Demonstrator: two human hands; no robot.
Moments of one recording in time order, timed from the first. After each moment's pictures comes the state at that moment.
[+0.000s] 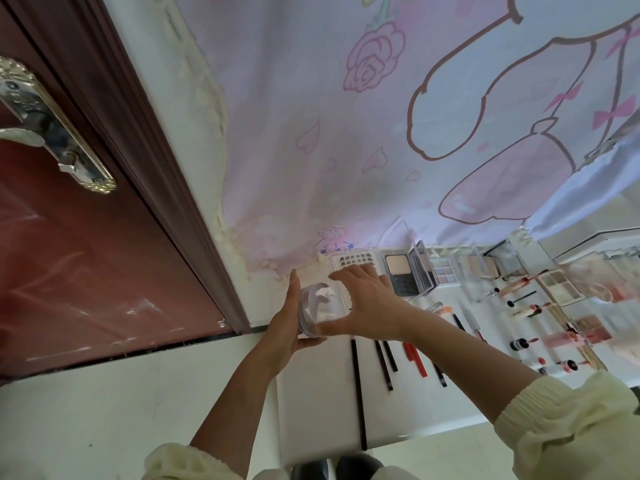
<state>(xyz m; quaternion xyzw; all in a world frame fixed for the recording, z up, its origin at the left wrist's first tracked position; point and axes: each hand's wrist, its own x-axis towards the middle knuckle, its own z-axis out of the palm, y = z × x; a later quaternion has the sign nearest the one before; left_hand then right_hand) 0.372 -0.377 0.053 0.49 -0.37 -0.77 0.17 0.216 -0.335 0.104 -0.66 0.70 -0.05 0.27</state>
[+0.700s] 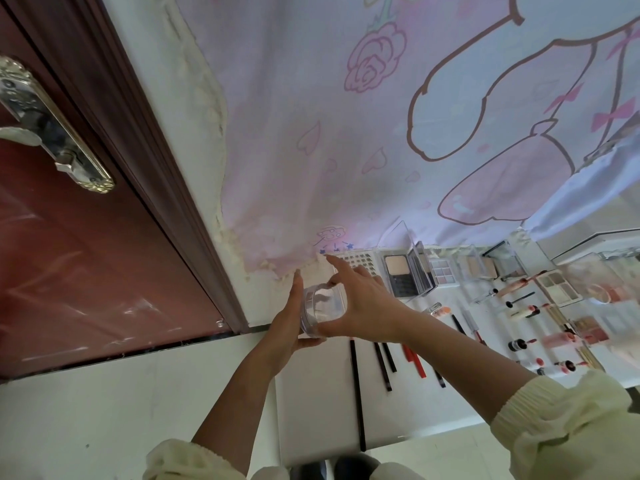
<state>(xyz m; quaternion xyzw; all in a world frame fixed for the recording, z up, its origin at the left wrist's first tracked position) 0.371 -0.377 0.056 0.49 -0.40 -0.76 0.15 0.222 -0.337 0.106 -0.64 0.69 -0.12 0.32</state>
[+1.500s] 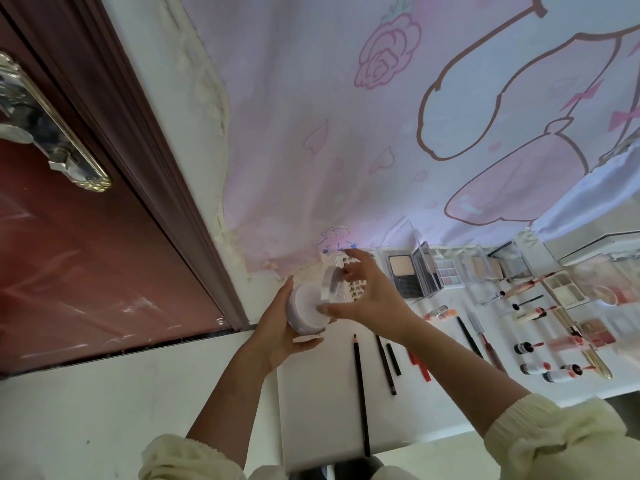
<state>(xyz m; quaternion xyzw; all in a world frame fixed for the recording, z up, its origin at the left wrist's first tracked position) 0.384 -0.400 0.025 0.48 -0.24 -0.83 0.14 0.217 -0.340 0.090 -0.50 0.71 -0.31 0.39</state>
